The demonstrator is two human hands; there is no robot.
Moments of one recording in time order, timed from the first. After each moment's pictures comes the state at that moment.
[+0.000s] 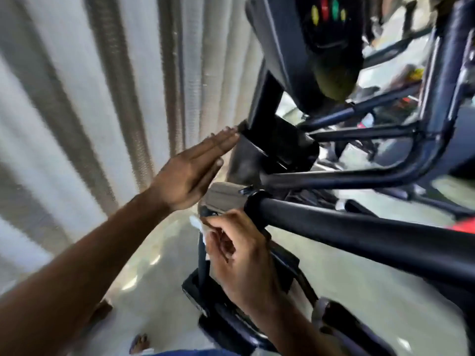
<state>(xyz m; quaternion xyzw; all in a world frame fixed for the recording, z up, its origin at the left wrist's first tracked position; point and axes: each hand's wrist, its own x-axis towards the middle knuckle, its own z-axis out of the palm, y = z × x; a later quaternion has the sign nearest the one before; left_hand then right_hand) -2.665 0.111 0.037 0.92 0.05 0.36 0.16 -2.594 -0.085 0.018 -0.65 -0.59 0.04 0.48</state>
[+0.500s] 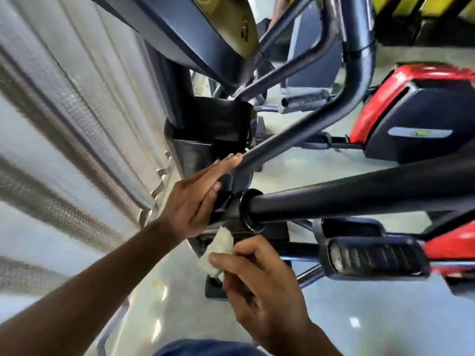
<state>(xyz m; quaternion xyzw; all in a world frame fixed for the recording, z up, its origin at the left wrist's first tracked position) -2.592 0.139 0.010 0.89 -0.19 0.25 0.32 -2.647 -0.078 0.011 -0.78 -0.41 -0.09 0.46</state>
